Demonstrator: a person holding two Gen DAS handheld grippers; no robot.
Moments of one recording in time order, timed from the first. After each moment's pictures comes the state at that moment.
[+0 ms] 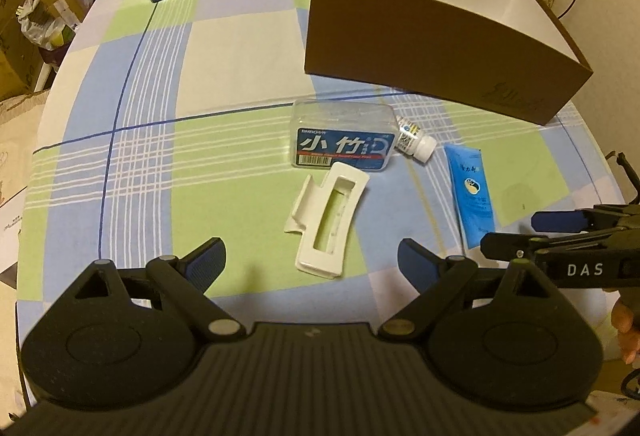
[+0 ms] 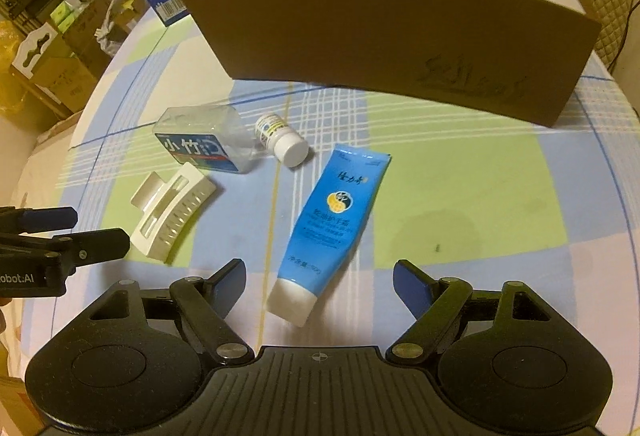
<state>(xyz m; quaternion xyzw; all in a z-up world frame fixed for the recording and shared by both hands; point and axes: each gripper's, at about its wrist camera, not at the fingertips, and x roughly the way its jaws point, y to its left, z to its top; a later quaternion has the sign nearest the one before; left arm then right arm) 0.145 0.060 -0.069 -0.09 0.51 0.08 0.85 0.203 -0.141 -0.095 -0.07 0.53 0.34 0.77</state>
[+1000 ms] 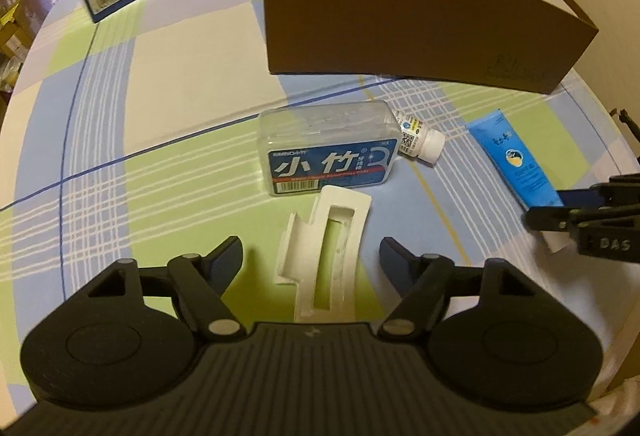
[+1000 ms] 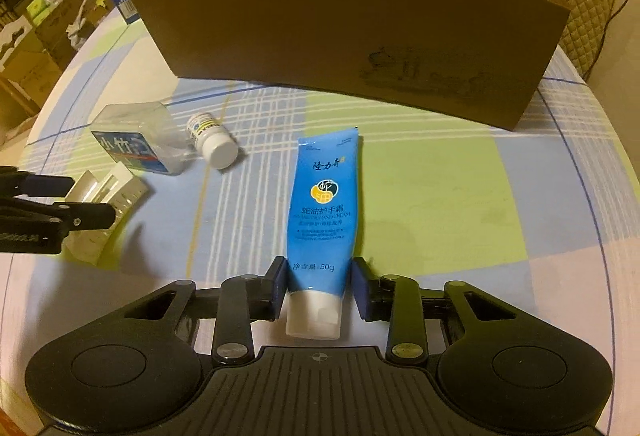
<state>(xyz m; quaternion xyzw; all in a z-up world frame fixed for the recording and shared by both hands) 0.192 0.059 -0.114 -0.03 0.52 0.03 0.85 0.226 -0.162 -0.116 -0.10 0.51 0.30 0.80</state>
